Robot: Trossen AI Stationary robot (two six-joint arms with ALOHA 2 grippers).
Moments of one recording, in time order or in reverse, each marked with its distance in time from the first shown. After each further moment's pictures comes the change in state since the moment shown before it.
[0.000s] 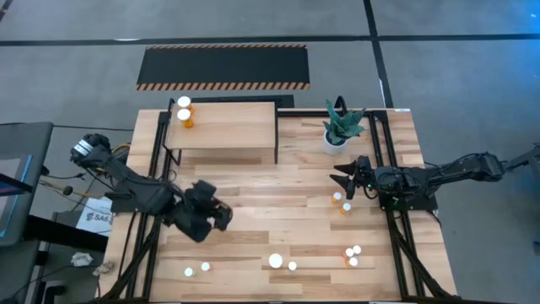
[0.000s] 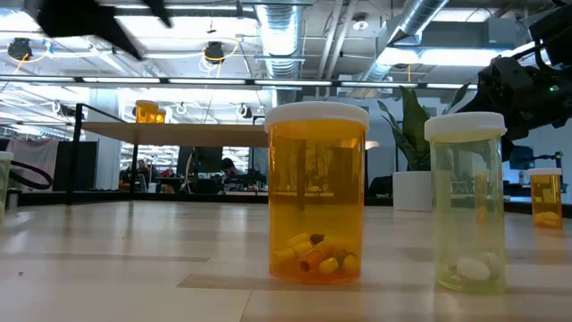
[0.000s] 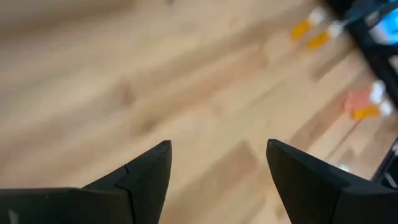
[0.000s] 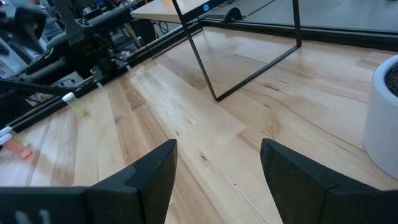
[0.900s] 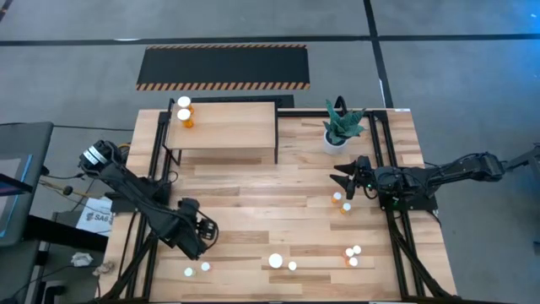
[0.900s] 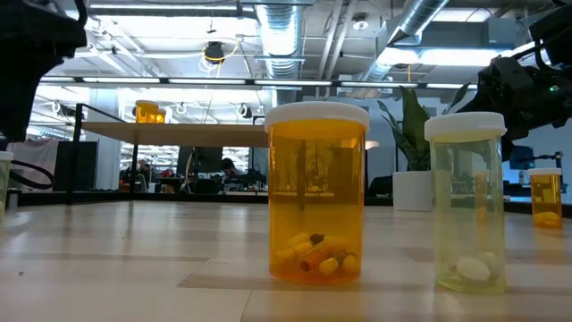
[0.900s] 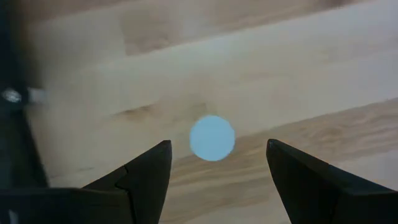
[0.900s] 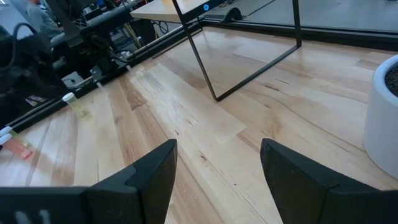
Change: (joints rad) left arm -0.130 0.154 -0.144 -0.171 0.342 -0.493; right arm 0.000 0.000 0.000 0.000 0.000 0.000
